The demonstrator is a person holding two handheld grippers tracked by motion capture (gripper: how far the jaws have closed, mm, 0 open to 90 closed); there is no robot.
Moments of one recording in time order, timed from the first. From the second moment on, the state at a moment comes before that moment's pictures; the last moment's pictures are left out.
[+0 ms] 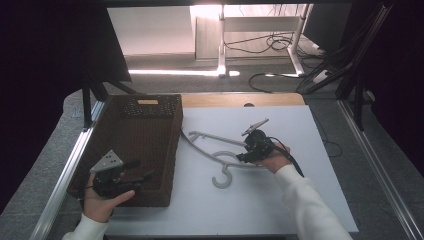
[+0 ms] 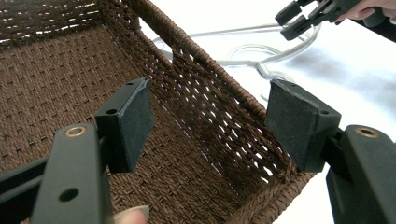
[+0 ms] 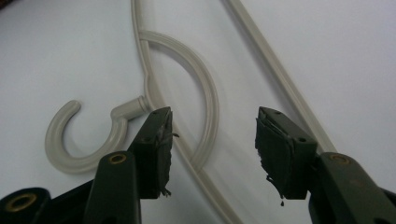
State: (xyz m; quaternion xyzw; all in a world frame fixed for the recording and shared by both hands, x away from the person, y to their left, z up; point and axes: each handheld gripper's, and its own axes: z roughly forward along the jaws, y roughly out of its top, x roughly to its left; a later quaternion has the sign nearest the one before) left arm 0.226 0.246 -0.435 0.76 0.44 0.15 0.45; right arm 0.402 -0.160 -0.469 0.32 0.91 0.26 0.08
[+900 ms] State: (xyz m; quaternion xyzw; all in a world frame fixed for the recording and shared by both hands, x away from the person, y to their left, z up) left arm 0.227 0.247 -0.437 0.76 0.44 0.15 0.45; right arm 0.426 -0.123 -0.498 0.29 0.94 0.18 0.08
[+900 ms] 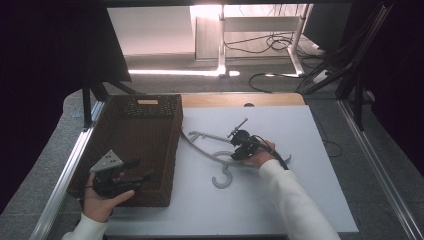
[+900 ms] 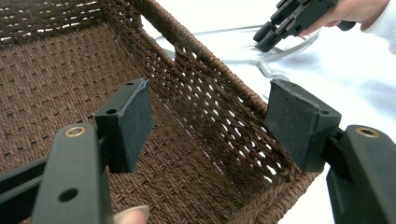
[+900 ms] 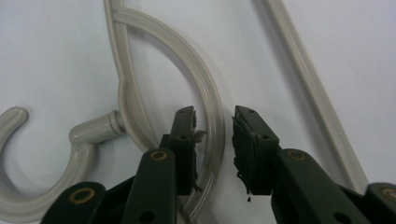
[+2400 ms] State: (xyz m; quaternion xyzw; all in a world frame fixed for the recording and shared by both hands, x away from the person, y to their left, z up) left arm 0.228 0.248 -0.437 0.76 0.44 0.15 0.45; right arm 0.427 -0.143 -0.452 0.31 0.92 0.23 0.09
